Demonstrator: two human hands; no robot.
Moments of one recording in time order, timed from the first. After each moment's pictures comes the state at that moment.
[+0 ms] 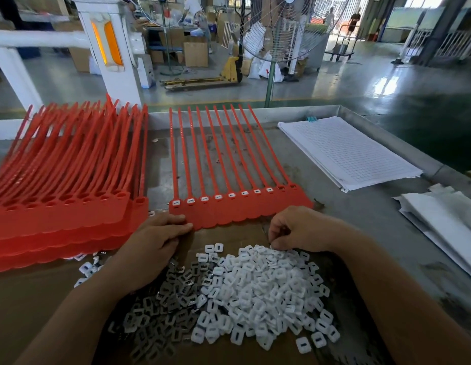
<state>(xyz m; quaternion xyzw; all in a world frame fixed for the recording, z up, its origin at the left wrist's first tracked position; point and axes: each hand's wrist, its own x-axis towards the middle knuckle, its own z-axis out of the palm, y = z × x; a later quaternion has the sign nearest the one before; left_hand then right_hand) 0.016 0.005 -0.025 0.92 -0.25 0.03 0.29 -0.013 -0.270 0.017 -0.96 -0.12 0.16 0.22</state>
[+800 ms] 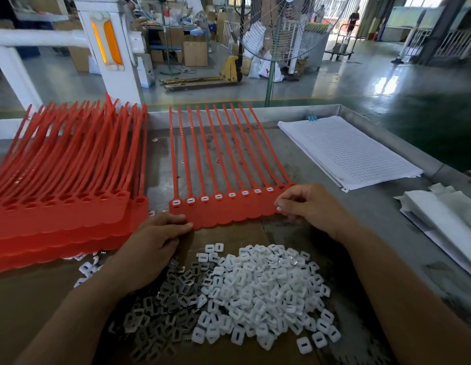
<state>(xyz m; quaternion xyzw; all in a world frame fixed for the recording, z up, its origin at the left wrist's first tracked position) 0.014 0.006 -0.023 0.92 -0.25 0.02 0.30 -0.005 -0.282 0.013 -0.85 0.02 -0.01 0.52</state>
